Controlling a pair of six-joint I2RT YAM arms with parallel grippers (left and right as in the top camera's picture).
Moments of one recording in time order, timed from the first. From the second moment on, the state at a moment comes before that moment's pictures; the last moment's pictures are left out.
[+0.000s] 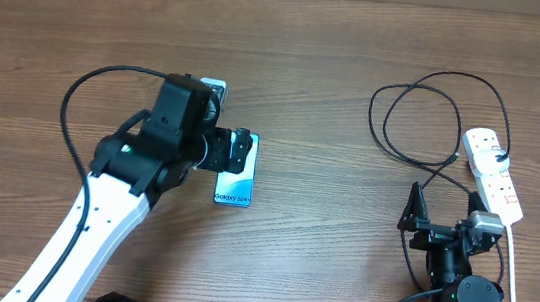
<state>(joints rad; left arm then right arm) -0.36 1.29 1.12 -0.79 0.06 -0.26 -0.01 0.01 0.02 -0.03 0.01 0.14</state>
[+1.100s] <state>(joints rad) -0.47 1.62 1.12 -0.78 -0.08 -0.29 -0.01 0.01 0.02 -0.03 0.01 0.14</state>
